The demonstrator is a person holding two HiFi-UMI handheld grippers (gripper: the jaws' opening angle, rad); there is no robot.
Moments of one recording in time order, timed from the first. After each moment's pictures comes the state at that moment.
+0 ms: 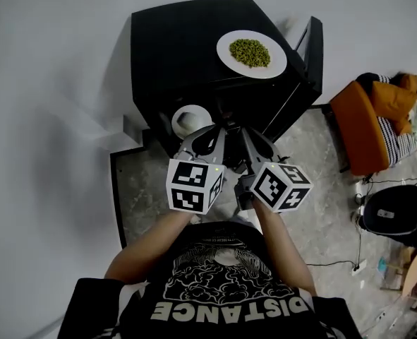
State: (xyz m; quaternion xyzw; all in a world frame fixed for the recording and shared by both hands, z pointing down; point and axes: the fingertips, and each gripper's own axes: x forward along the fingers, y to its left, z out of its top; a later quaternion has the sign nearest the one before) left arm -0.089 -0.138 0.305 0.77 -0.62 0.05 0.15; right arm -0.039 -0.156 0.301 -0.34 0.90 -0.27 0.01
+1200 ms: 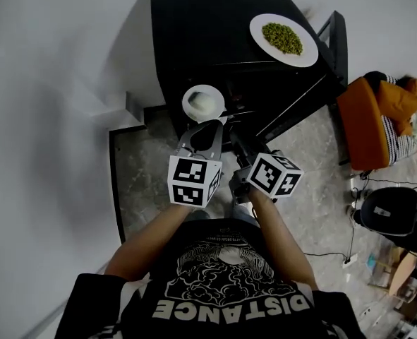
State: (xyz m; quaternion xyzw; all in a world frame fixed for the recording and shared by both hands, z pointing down) left arm -0.132 -0.106 0.353 0.75 -0.64 0.04 0.17; right arm -0.089 -0.123 0.380 -0.30 0.89 -0.35 -0.05
